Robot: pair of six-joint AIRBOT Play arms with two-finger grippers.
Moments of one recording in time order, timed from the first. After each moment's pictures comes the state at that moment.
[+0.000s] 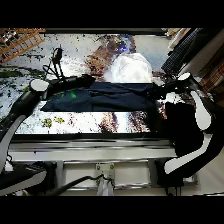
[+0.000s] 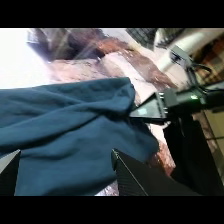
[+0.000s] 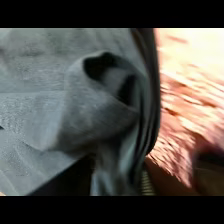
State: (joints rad) left arm -0.30 -1.29 1.01 0.46 -0.60 -0.95; right arm -0.20 -1.80 1.32 -0.89 1.18 1.36
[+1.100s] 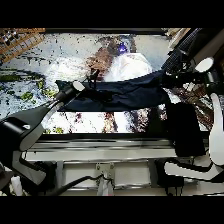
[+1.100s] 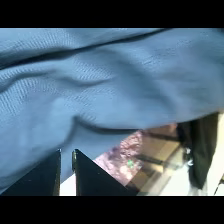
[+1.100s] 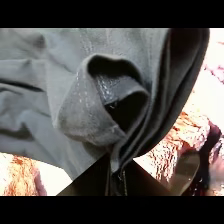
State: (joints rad) left arm -0.49 -1.76 1.28 0.56 -0.79 -1.21; right arm -0.16 -1.38 1.34 -1.10 1.28 1.35
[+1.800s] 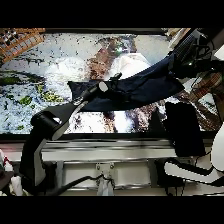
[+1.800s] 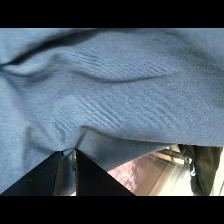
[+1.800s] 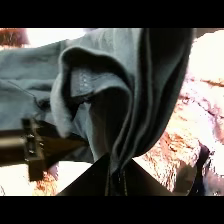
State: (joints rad) left arm -0.67 -2.07 1.70 0.64 -0.80 -1.35; right arm -0.16 -1.34 1.56 -1.15 1.41 1.51
